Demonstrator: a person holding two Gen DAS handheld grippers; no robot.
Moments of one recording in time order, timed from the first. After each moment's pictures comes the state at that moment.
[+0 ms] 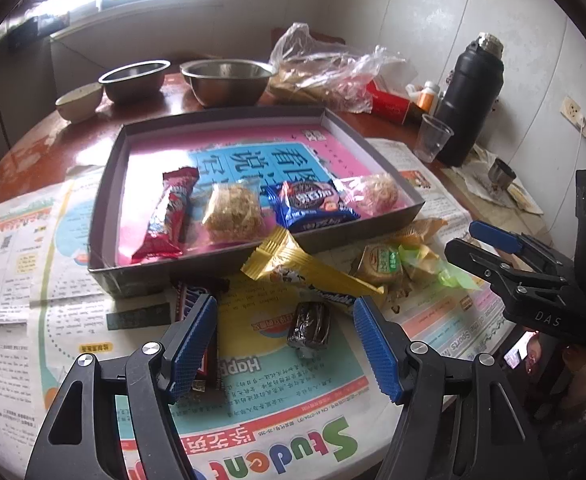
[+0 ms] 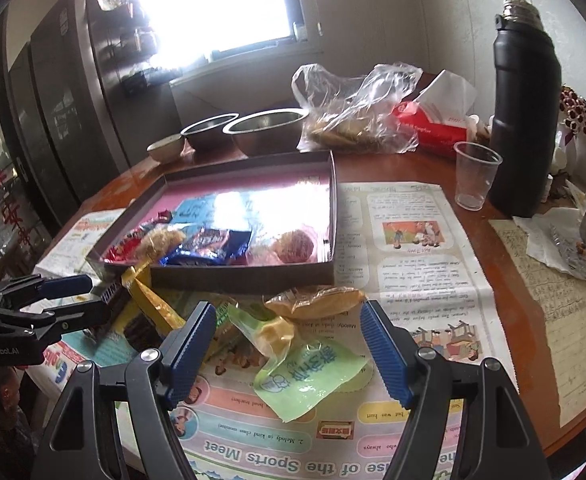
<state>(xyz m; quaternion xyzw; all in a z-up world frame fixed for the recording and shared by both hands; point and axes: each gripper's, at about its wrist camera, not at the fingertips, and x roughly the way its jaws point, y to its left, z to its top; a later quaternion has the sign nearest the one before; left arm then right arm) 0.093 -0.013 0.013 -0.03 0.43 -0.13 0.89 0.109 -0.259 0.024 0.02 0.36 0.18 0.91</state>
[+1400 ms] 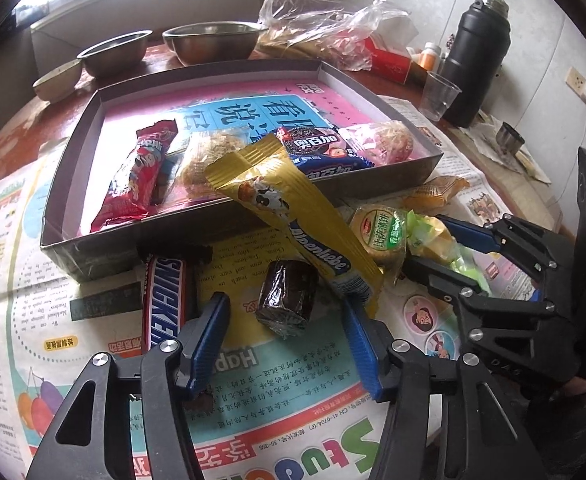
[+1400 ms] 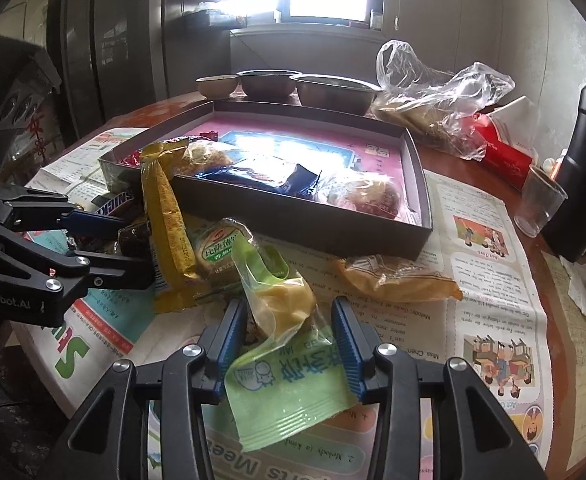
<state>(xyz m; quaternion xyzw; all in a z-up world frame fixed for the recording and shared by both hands) 0.108 -0.020 -0.024 -0.01 0.47 -0.14 0.87 0.102 -0.202 -0.024 -0.12 0.36 0.24 0.89</state>
